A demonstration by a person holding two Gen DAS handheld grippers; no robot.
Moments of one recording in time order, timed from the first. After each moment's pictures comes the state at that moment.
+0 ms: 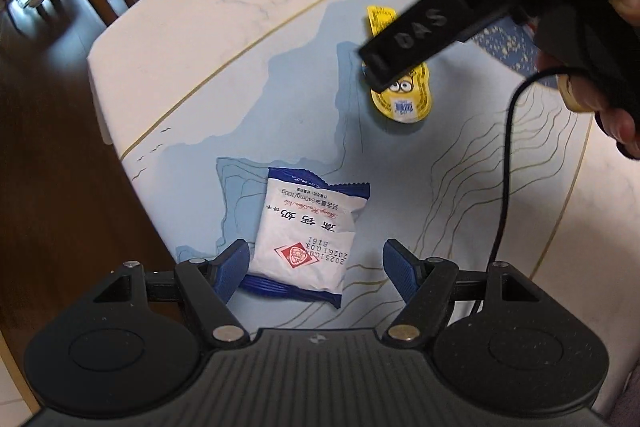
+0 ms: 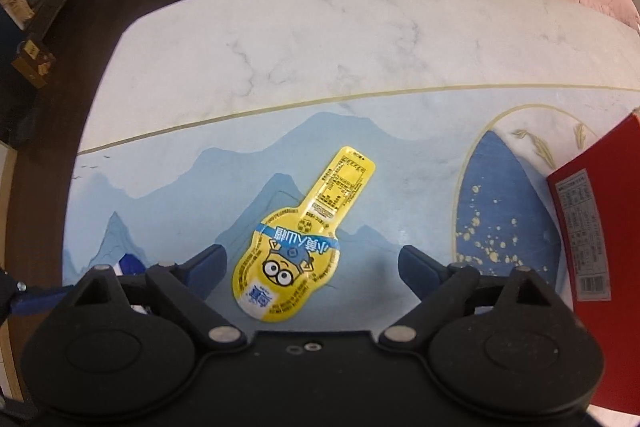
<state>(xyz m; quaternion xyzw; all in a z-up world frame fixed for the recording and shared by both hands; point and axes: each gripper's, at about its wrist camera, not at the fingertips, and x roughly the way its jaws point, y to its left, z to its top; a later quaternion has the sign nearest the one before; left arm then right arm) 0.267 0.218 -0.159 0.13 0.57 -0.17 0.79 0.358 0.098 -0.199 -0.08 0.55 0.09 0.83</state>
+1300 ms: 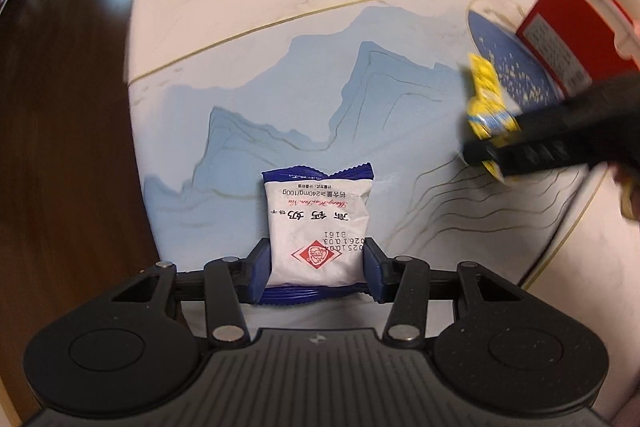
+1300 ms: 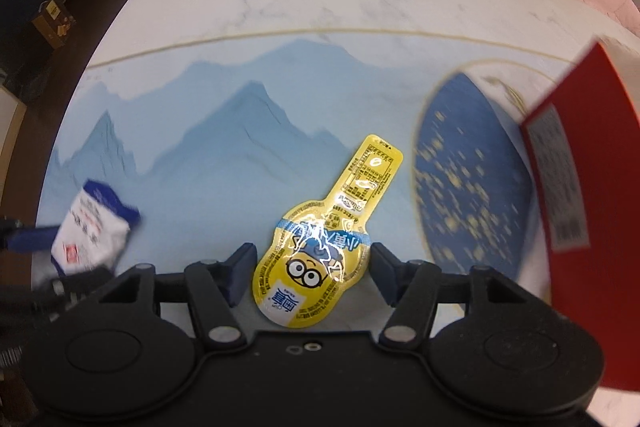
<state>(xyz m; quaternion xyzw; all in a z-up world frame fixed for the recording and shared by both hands) 0.235 0.211 -0.166 -0.01 0.57 -0.07 0.82 0.302 0.046 -0.205 -0.12 0.54 0.13 0.82</state>
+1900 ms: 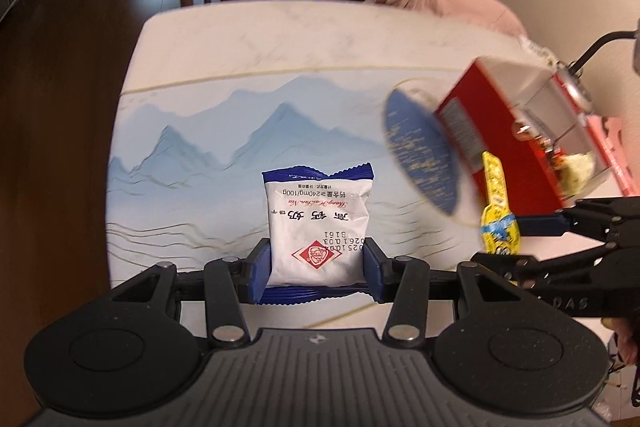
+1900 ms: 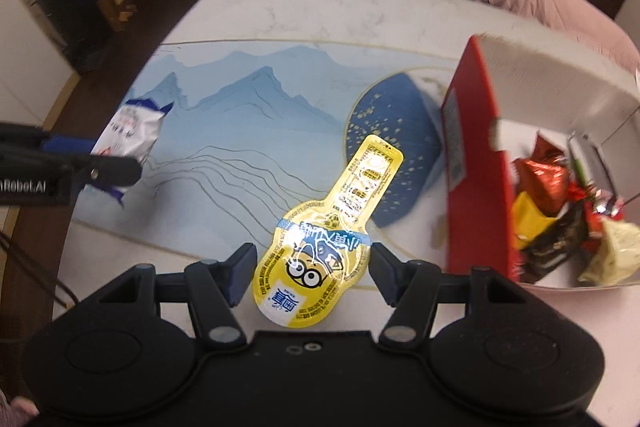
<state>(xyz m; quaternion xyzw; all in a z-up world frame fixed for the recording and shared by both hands) 0.179 0.134 -0.076 -0.12 0.50 -0.04 0.86 0.219 -0.053 -0.121 -0.16 0.50 0.22 0.82</state>
